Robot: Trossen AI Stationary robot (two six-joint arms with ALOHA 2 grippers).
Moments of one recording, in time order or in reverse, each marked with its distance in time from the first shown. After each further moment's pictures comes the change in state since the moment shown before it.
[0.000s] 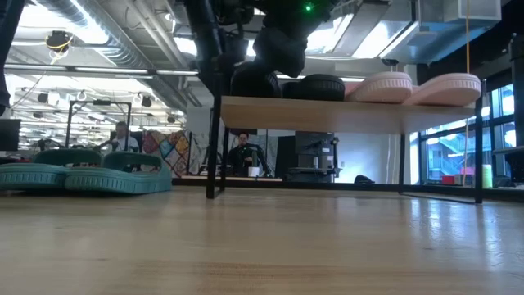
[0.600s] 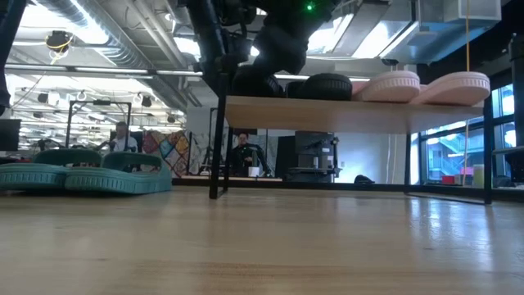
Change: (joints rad) left arm -0.009 0.015 0.000 0.031 0.030 0.028; right arm 0.000 -0.002 0.000 -0.026 -0.076 0.071
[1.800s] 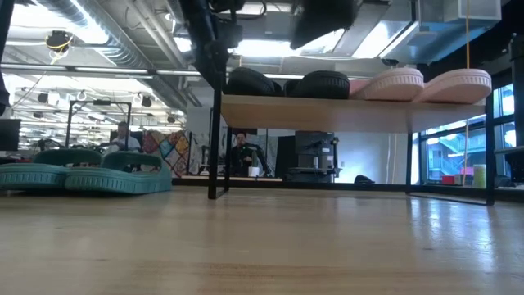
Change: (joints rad) left arm 0.011 -0.084 -0.001 -0.059 -0.032 0.016; right arm 0.103 -0.135 0.067 -0.409 0.239 0.178
